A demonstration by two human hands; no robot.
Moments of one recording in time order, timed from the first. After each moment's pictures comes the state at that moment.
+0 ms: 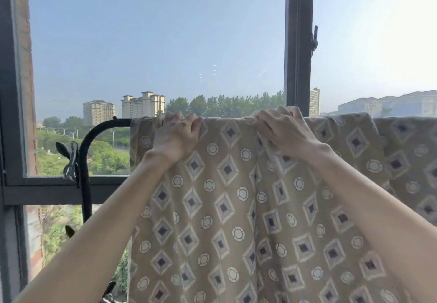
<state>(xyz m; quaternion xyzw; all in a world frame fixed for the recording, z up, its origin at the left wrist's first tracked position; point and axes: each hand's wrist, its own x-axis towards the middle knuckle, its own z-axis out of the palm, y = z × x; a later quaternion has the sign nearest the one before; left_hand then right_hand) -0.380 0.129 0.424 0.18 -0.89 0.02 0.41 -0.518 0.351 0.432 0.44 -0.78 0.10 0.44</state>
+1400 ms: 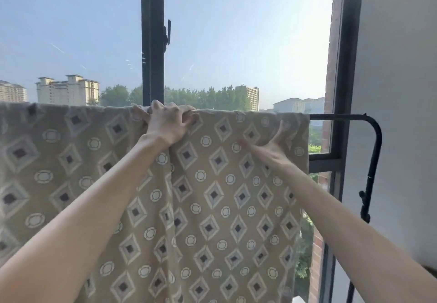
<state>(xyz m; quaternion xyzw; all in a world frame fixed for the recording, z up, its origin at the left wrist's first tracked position) -0.557 0.495 0.434 0.03 -0.91 -0.04 0.42 -0.604 0.730 0.381 0.14 -0.82 0.53 0.17</state>
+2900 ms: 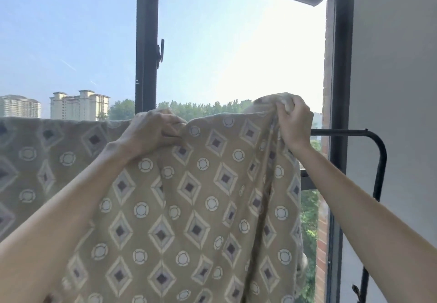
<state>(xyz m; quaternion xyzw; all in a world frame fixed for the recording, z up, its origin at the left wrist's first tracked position) -0.530 0.507 0.446 -0.13 -0.89 -0.08 0.42 -0.652 0.799 0.454 0.24 -0.63 0.48 0.56</state>
